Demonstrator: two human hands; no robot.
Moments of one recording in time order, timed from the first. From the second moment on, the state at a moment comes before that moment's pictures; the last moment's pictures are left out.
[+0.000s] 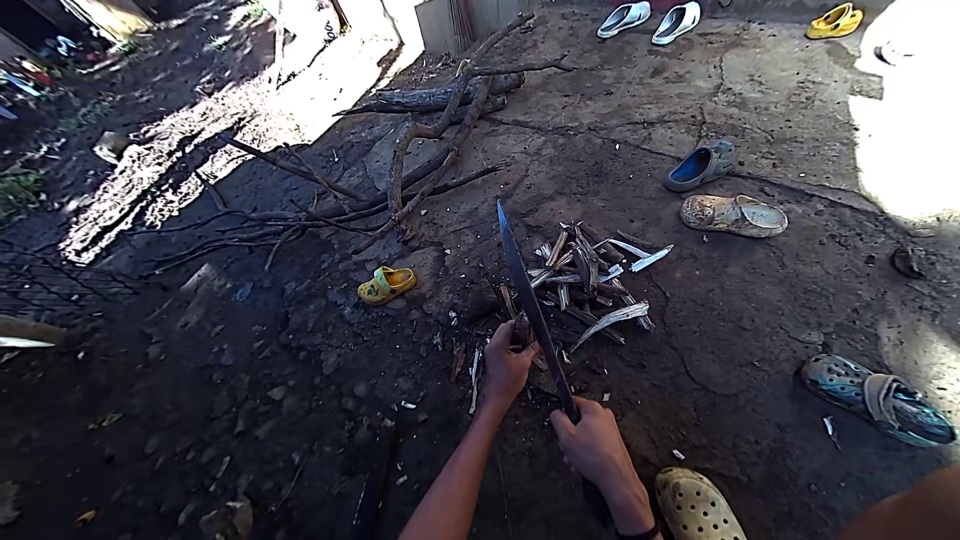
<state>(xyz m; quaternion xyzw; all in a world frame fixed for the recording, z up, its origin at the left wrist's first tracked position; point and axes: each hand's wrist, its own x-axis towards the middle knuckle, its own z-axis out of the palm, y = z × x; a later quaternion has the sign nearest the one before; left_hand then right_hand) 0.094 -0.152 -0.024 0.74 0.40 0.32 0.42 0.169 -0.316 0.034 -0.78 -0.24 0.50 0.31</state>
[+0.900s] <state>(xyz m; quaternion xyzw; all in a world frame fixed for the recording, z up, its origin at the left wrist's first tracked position) 0.101 -0.153 -0.020 0.76 0.40 0.30 0.42 0.166 -0.315 0.025 -0.78 -0.23 0.48 0.32</state>
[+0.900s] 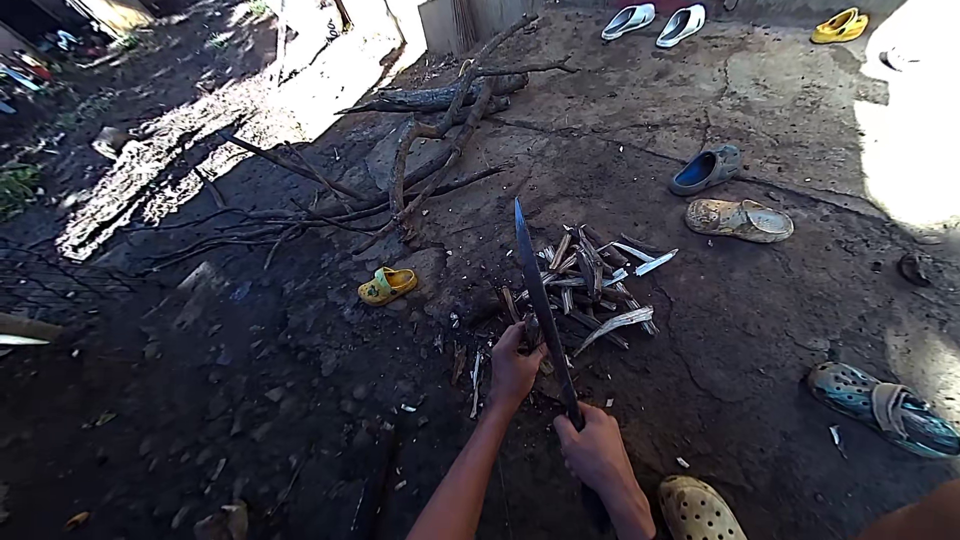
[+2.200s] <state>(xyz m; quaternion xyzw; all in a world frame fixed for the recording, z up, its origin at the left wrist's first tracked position) 0.090 -0.156 0.001 0.76 0.34 0.39 0.40 0.139 -0.309 0.022 -0.82 -0.29 0.33 0.36</state>
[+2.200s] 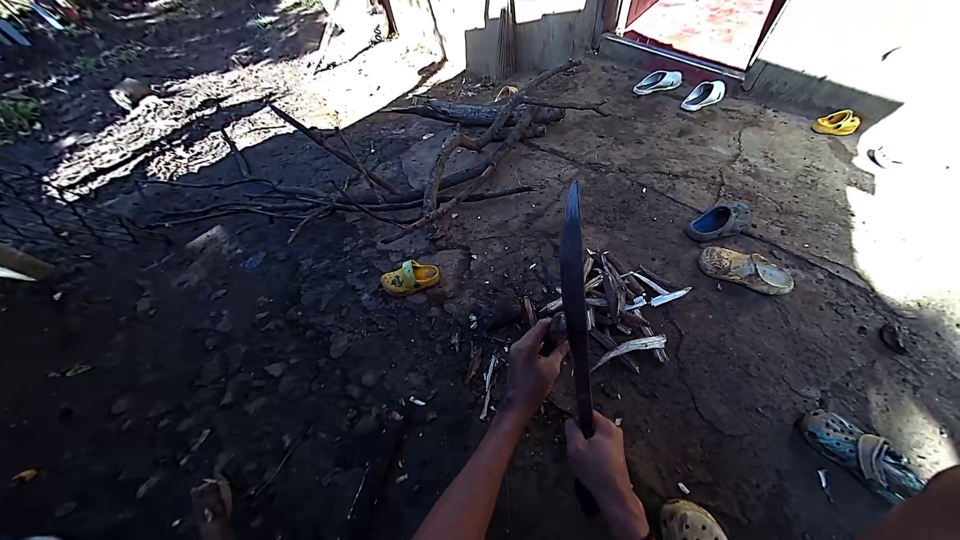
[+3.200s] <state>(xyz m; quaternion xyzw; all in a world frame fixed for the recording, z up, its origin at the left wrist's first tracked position) -0.067 -0.070 -0.038 0.47 0.67 0.42 0.39 0.149 -0.323 -0.021 -0.78 -0.25 0.38 0.42</state>
